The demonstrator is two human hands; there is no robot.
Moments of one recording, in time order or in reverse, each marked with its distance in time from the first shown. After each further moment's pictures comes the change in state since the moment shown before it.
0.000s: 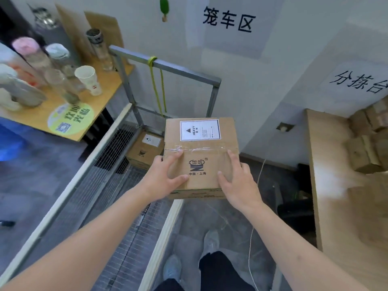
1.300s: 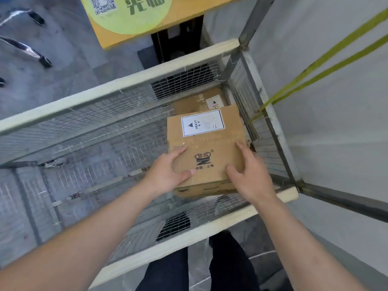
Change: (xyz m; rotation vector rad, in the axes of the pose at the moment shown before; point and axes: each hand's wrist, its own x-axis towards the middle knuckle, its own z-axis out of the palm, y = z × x) left_hand 0.222 -0.243 0.053 -0.633 0.365 -0.683; right_hand 0.381 -0.071 0.249 -0.335 -0.699 -0.409
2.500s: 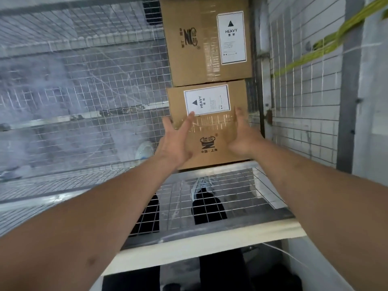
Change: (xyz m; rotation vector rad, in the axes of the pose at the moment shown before) left_hand 0.157 -0.102 0.193 0.207 0.087 -0.209; right_hand 0.196 0.171 0.113 -0.391 -0.473 0.198
